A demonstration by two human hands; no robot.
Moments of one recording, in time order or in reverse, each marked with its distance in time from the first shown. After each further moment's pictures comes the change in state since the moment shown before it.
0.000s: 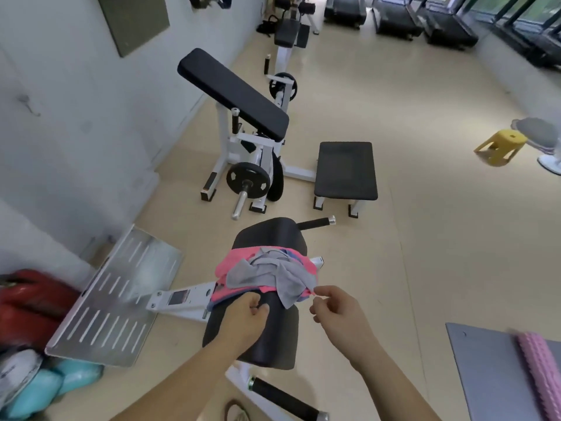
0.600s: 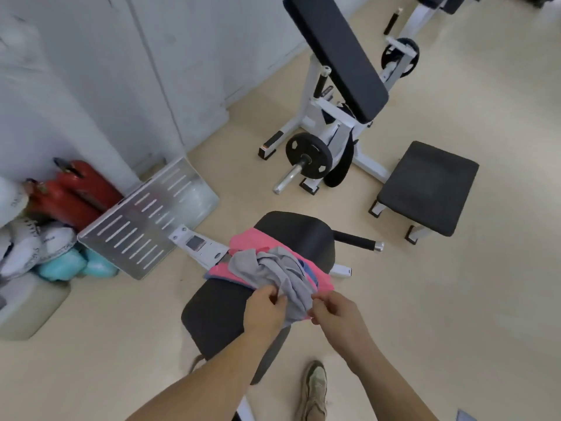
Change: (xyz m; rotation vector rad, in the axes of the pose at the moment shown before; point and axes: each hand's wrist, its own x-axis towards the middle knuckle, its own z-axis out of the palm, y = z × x) left_hand 0.127 0.021 0.111 -0.273 0.408 -0.238; right_hand 0.190 0.018 -0.014 -0.311 -0.389 -0.060
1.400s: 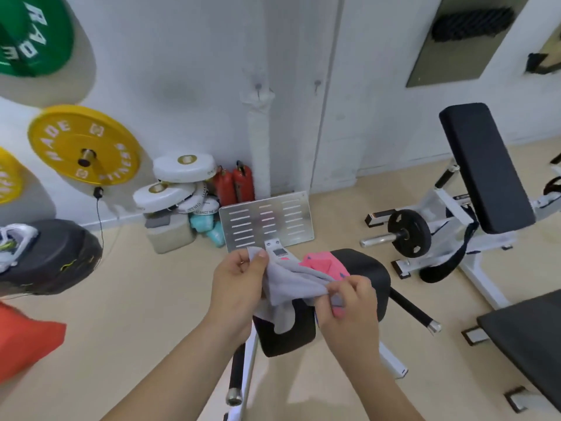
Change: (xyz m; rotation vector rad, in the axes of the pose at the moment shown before) left_hand -0.261 0.107 -0.073 -0.892 0.789 -0.104; right_hand -0.087 0.000 -0.053 -0.215 0.136 -1.071
